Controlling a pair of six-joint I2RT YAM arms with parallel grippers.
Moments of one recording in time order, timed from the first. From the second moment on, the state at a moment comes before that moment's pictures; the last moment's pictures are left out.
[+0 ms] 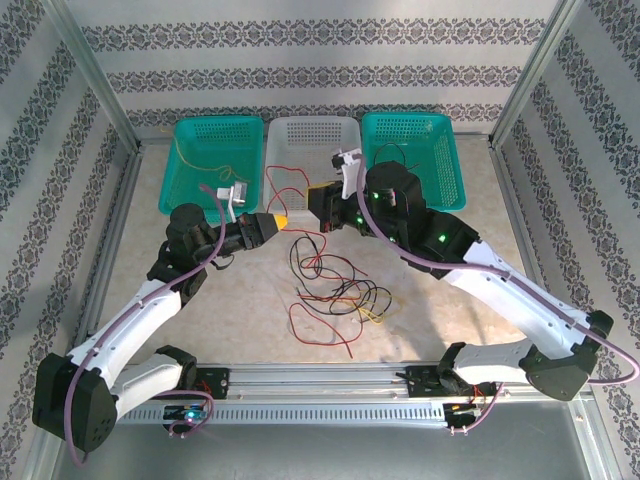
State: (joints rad) left arm -0.33 1.02 0.67 0.28 0.76 -0.97; right arm 0.87 1.26 1.43 -0.45 -0.03 0.44
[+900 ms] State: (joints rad) left arm -0.33 0.95 0.67 0.16 0.71 -0.87; right arm 0.80 1.18 1.44 -0.48 0.04 0.45
